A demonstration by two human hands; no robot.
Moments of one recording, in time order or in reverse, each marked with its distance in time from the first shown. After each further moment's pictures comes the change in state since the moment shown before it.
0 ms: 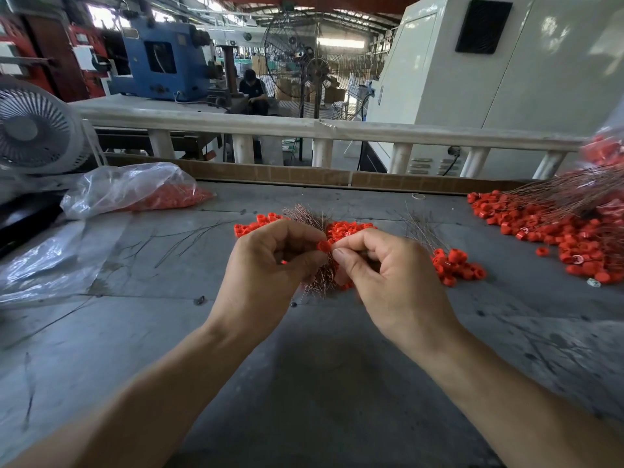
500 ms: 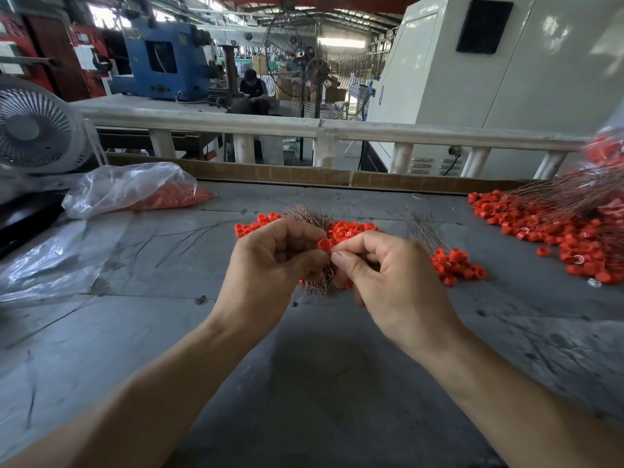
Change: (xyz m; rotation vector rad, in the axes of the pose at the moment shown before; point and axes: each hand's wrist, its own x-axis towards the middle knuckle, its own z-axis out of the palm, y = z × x) left_hand 0.002 -0.001 0.002 -0.160 -0.028 -0.022; right_hand 0.000 -0.003 -0.001 0.030 -0.038 0.068
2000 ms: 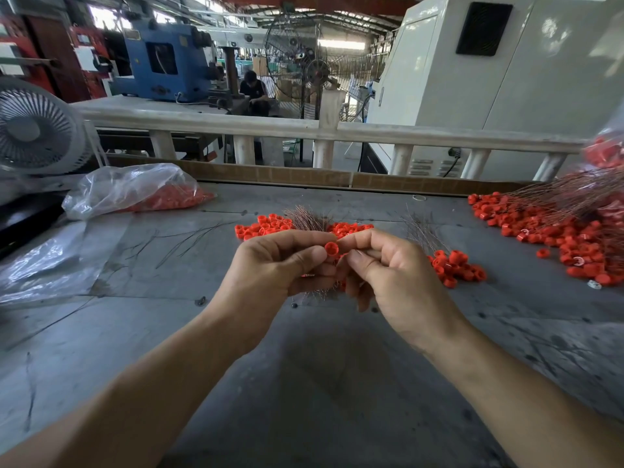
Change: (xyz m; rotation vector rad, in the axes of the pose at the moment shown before) left_hand -0.003 0.005 -0.004 -0.311 -0.066 -0.281; right_hand 0.003 0.006 -0.002 0.297 -0.109 0.152
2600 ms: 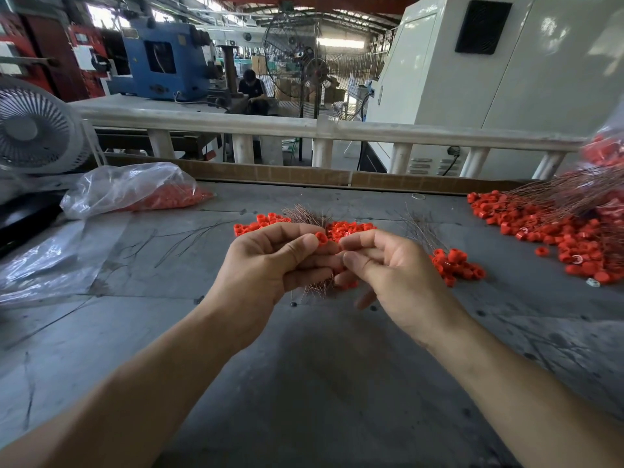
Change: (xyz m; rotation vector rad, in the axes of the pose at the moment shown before) left_hand 0.003 0.002 -0.002 -0.133 -0.016 0.001; right_hand 0.007 0.009 -0.005 -0.001 0.023 0.090
